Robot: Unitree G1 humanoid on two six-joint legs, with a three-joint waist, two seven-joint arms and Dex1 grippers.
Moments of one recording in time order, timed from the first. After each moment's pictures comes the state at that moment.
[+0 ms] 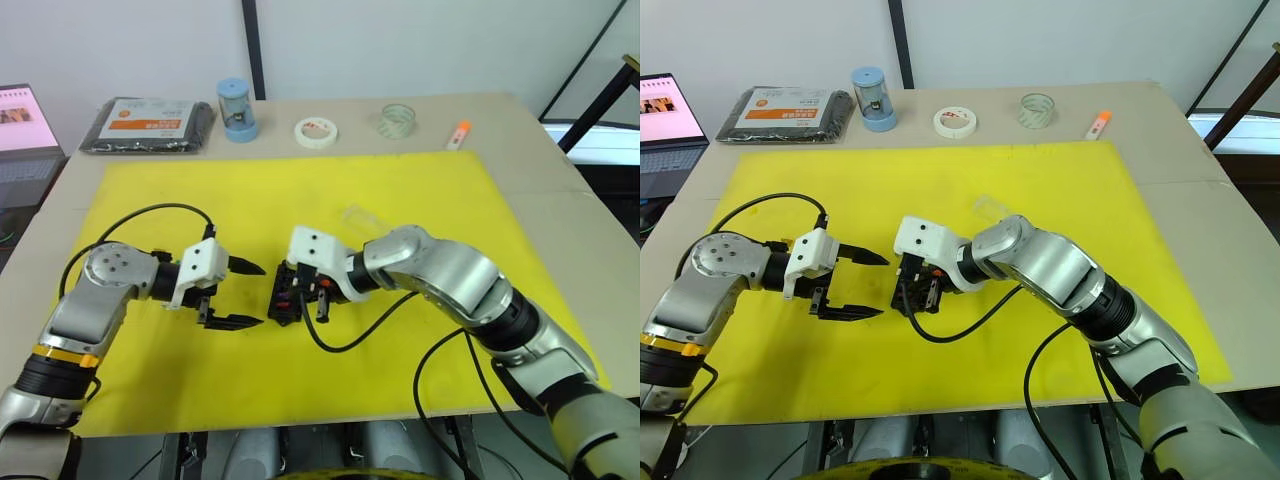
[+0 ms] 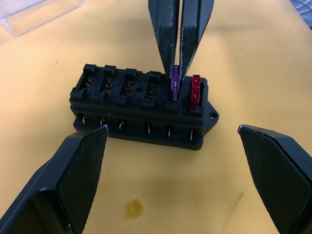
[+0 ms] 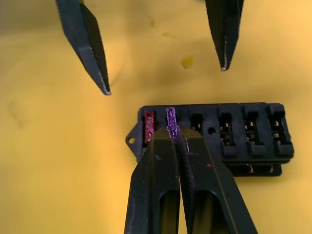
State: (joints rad) left arm -0.34 0.82 -0.11 -0.04 -0.33 0.18 -1.38; right arm -0.85 -0.48 0.58 -0.36 0.41 1.16 0.76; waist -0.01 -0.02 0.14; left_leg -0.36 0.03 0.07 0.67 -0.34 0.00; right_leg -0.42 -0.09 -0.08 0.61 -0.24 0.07
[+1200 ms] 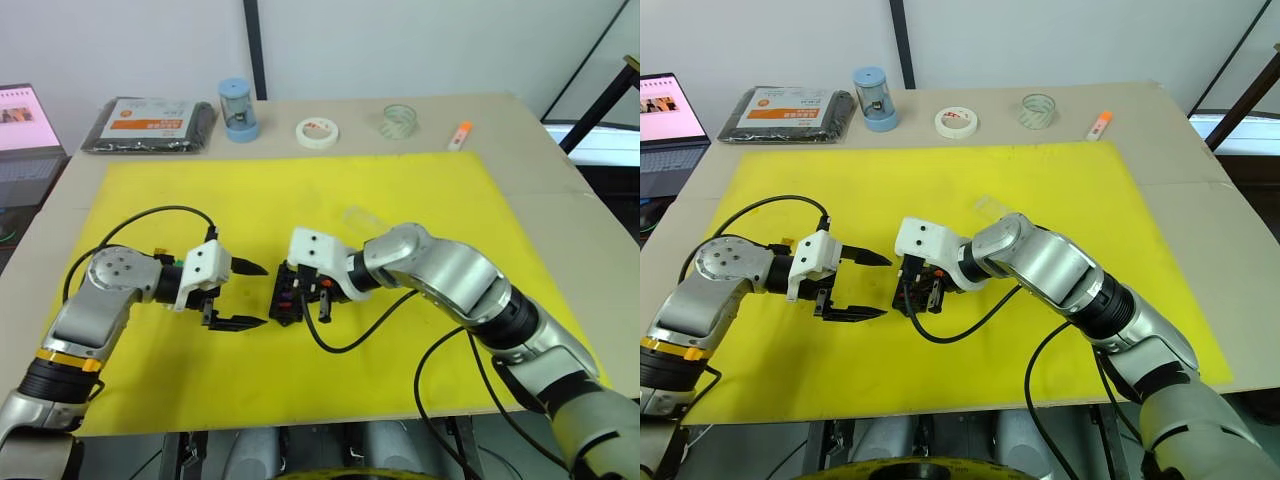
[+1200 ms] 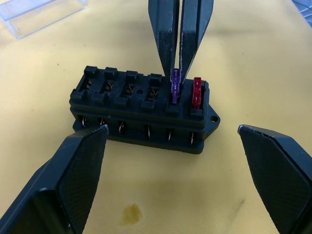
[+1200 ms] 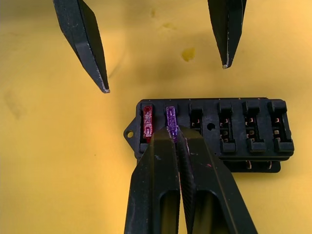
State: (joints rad) left arm -0.33 0.80 -0.11 -0.06 -0.33 0.18 -1.35; right arm -0.86 -0.49 0.60 -0.36 0.38 1.17 0.81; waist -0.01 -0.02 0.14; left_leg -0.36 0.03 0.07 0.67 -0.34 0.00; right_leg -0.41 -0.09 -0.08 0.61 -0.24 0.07
